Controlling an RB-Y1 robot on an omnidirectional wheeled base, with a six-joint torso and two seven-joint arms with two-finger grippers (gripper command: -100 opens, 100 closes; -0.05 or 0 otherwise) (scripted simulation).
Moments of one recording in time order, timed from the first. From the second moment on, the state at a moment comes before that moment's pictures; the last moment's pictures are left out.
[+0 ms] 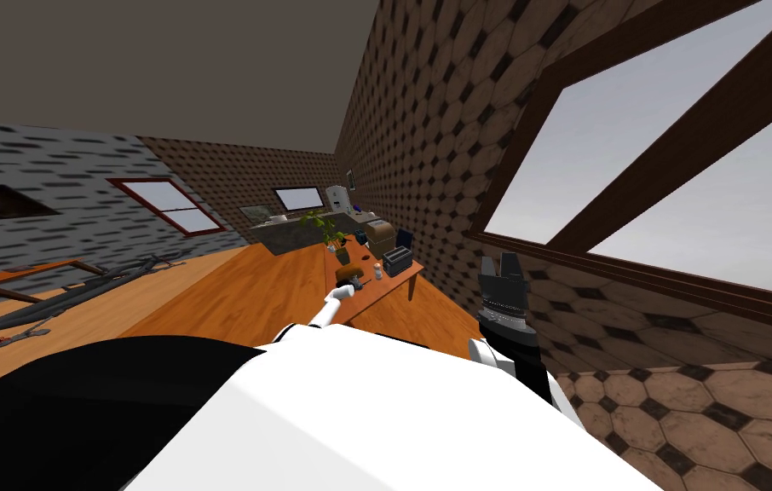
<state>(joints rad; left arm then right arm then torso) -0.23 0.31 0.12 -0.92 0.50 0.33 0.46 0.50 -0.01 0.03 -2.21 0.07 -0.64 0.11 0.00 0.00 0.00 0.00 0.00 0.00</state>
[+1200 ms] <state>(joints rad) -0.37 0.35 0.17 -0.68 0.64 0.58 0.57 0.50 -0.01 0.03 -2.21 0.07 -0.64 0.11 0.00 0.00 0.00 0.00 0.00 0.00</state>
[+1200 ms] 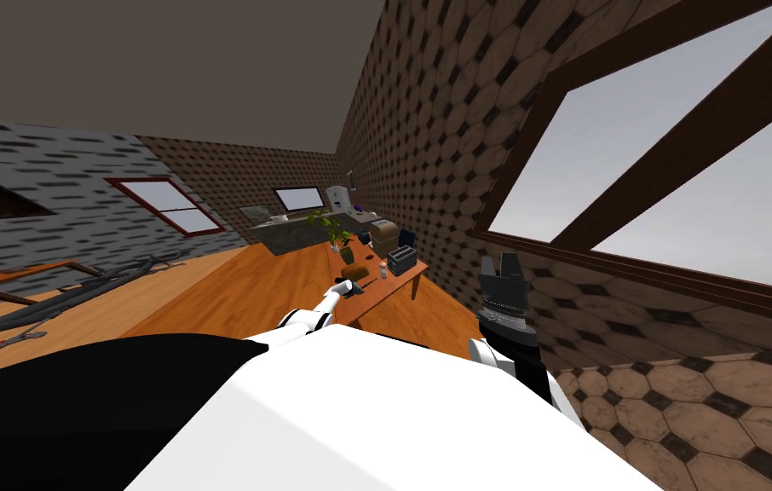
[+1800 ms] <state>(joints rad) -0.31 0.38 0.21 -0.64 0.71 0.53 0.52 0.50 -0.01 0.03 -2.21 0.07 -0.64 0.11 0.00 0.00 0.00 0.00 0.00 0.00</state>
